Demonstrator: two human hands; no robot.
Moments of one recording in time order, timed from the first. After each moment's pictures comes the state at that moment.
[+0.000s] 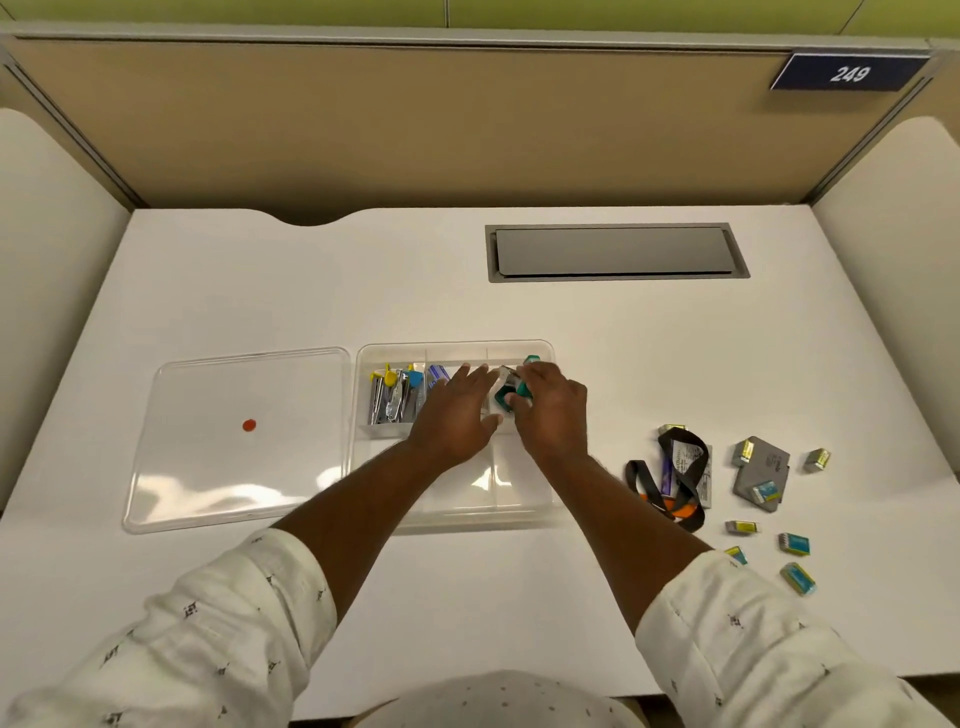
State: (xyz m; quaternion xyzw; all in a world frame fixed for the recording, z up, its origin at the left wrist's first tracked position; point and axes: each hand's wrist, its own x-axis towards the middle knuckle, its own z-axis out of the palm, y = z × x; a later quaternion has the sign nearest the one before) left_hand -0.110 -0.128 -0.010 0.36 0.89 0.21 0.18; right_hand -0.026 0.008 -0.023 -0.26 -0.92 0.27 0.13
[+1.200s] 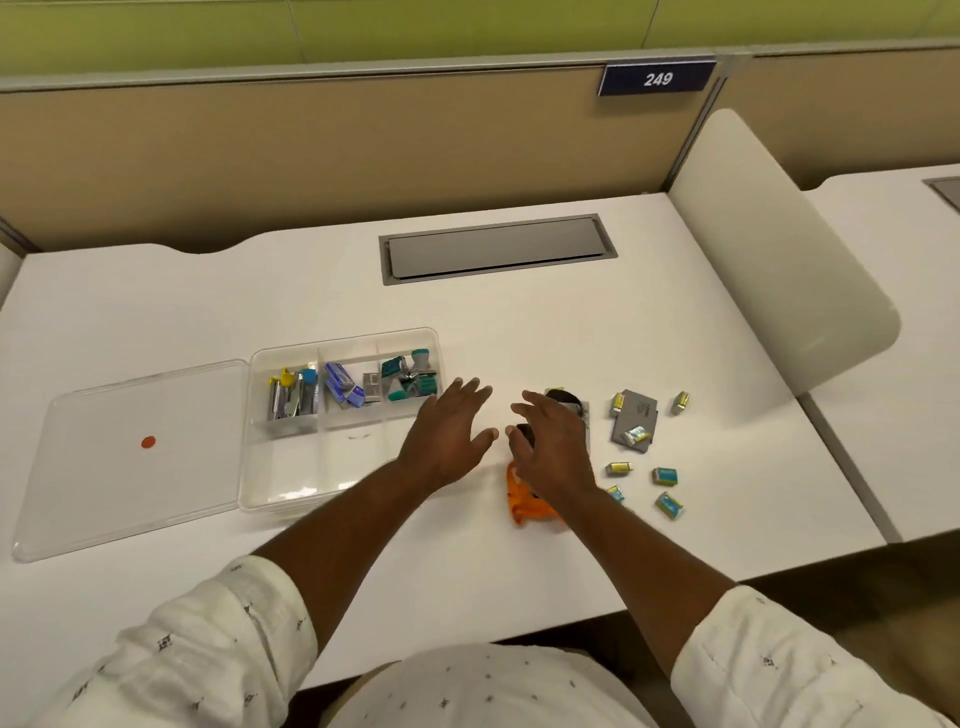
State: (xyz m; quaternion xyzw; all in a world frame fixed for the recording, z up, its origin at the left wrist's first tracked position) left_hand 0.021 -0.052 0.007 0.44 0.86 0.20 0.16; right_hand 0.150 0.082 -0.023 -0.25 -0.92 0.26 0.18
